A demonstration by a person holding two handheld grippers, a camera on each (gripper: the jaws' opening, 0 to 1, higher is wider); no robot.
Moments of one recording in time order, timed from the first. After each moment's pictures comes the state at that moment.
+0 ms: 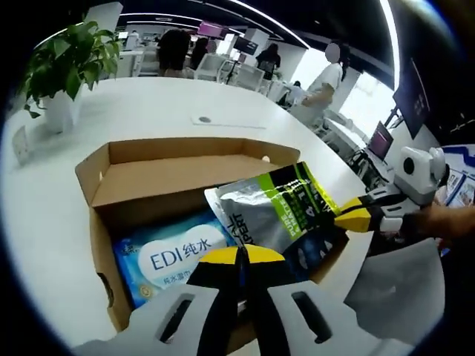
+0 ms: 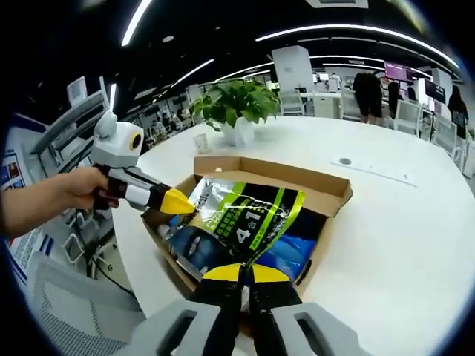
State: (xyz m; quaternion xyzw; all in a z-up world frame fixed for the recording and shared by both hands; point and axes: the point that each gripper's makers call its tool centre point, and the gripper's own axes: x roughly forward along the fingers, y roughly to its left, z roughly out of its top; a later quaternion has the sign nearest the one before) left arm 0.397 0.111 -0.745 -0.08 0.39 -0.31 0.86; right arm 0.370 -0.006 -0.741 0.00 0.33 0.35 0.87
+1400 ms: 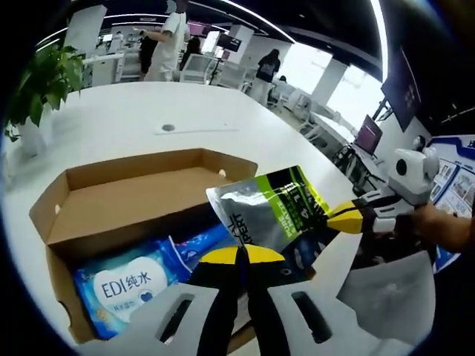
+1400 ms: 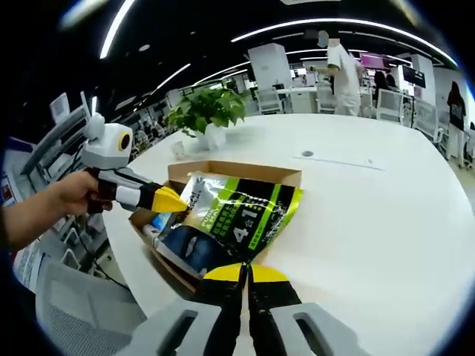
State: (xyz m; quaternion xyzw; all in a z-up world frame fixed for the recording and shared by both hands) left arm 0.404 0.027 -0.725 -0.07 0.39 -0.35 0.85; right arm 0.369 -0.091 -0.730 0.03 0.35 0.30 0.89
